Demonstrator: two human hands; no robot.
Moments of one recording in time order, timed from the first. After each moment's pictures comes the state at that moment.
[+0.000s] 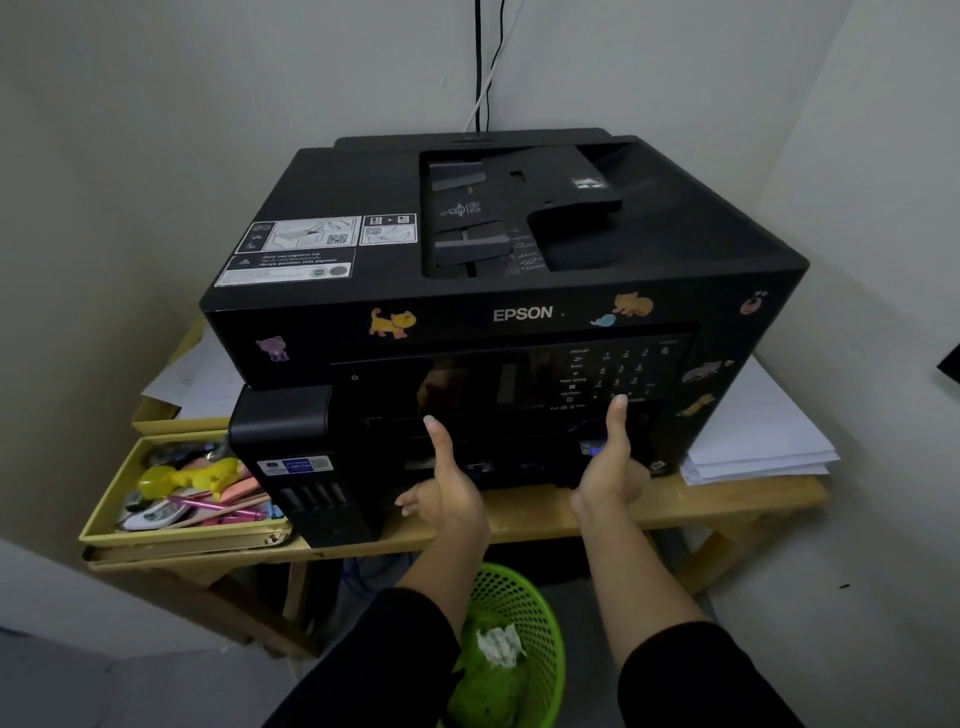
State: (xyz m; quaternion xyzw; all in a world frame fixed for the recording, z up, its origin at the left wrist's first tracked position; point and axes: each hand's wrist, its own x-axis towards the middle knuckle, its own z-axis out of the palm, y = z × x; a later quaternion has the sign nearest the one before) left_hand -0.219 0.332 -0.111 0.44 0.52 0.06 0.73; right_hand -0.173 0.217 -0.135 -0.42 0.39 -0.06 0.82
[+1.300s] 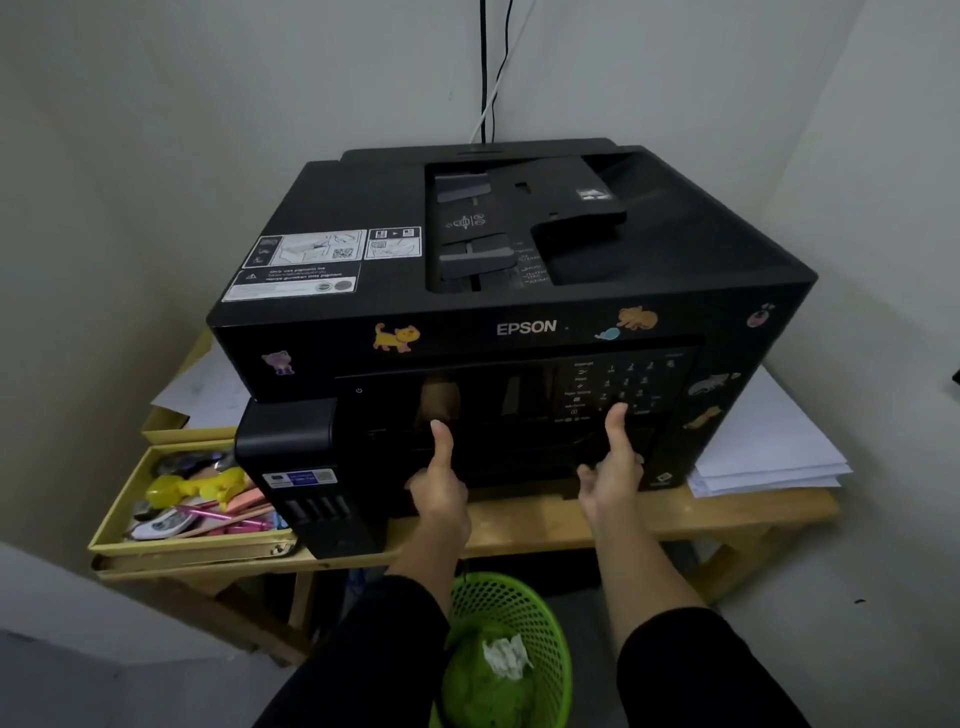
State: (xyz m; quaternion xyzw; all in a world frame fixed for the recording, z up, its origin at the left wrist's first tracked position) left_hand -0.196 0.359 -0.139 0.44 0.42 0.06 0.80; right_hand -0.155 0.206 -0.139 -0.39 0.29 0.04 0.87
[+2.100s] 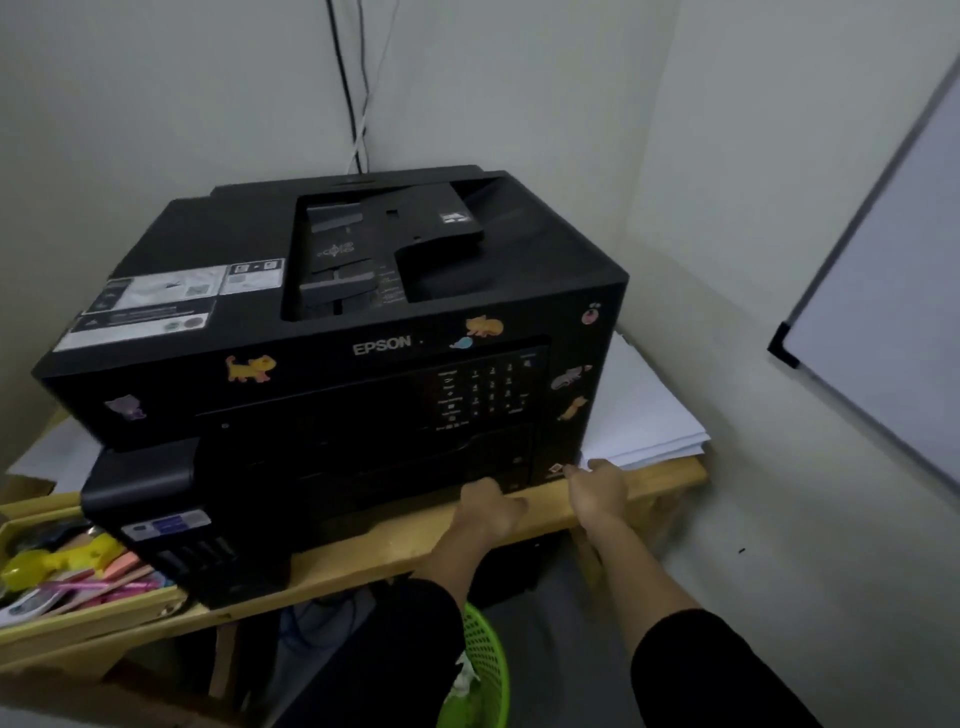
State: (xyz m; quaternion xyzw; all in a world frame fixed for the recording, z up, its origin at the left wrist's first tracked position) left_hand -0.195 0.225 -0.124 0.89 0.13 -0.23 0.38; right_hand -0.186 0.096 -0.127 -0.78 0.30 0.03 0.54
